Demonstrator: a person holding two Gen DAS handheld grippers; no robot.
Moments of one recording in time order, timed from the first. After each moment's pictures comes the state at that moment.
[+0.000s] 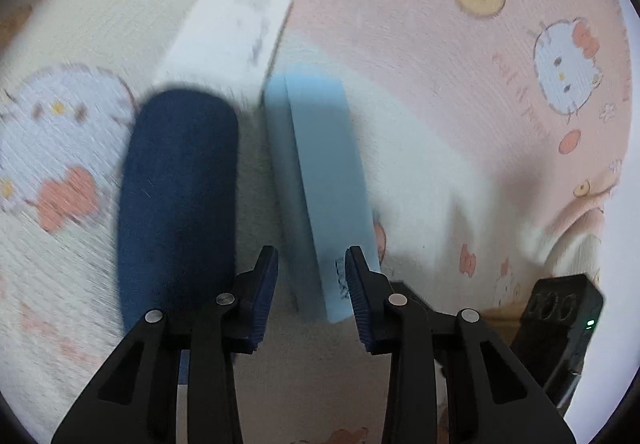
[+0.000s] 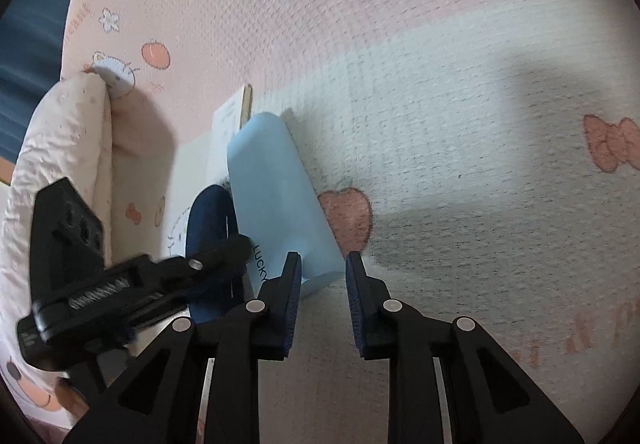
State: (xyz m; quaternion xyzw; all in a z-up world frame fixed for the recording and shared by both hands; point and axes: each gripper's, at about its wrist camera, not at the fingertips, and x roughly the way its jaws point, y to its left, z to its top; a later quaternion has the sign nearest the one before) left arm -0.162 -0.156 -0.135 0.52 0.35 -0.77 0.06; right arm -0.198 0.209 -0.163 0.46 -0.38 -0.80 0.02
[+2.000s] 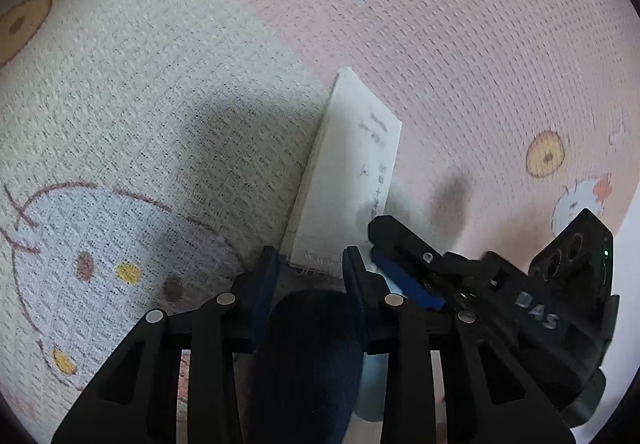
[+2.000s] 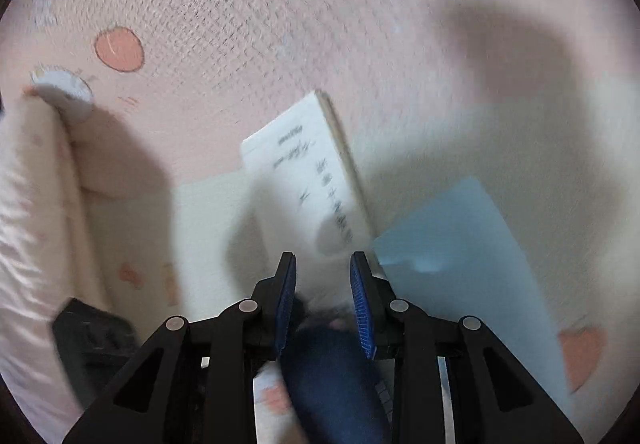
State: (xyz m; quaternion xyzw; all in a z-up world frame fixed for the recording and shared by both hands) left arm -0.204 -0.267 -0.172 0.46 0.47 -0.75 0.08; right arm -0.377 0.146 -0.156 0.51 -0.38 -0.77 -0.03
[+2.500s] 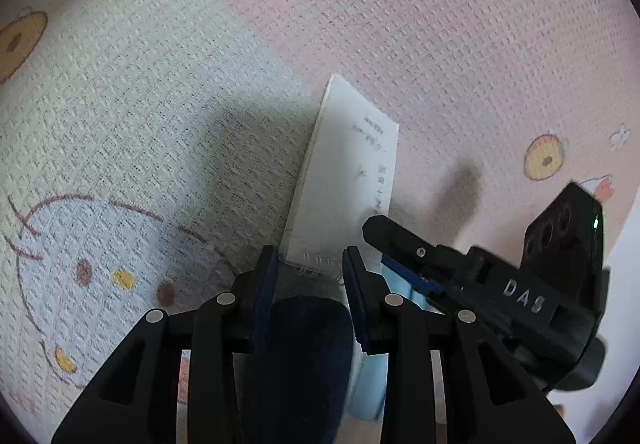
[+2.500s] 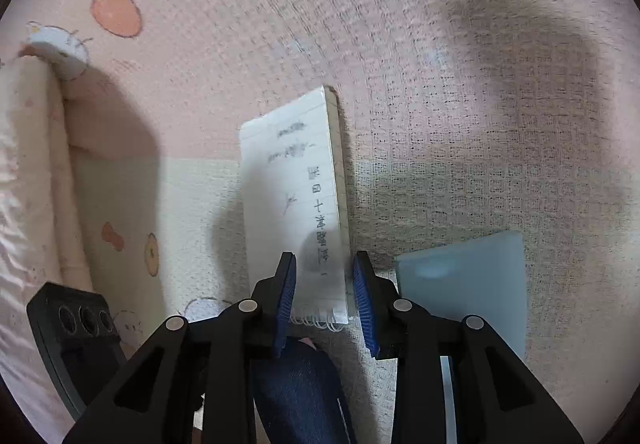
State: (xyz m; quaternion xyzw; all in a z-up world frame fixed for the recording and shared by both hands) left arm -0.222 -0.267 -0.158 0.46 0.47 -0.75 0.08; right arm -0.398 0.171 -0.166 0.56 -0.33 -0.76 0.03
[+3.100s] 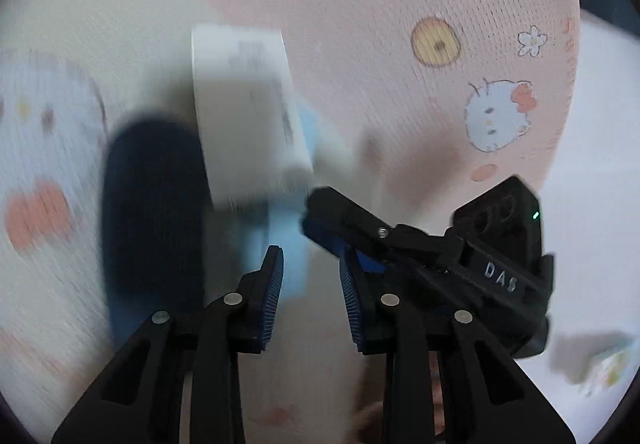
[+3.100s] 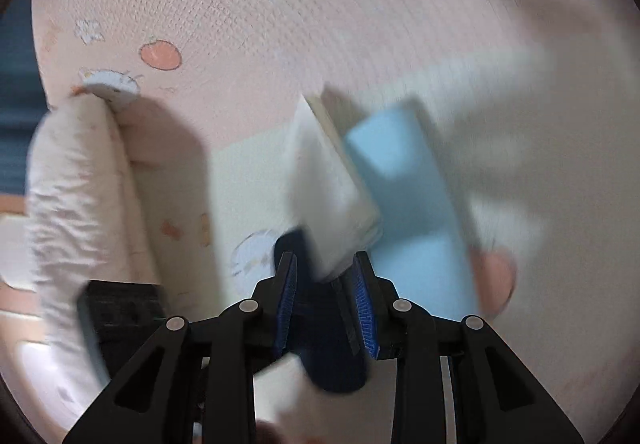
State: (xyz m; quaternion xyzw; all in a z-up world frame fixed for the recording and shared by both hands) left arm -0.186 -0.174 -0.124 0.47 0.51 -0.72 -0.08; right arm -0.298 0.201 -0.139 0.51 -0.46 -0.72 0.05
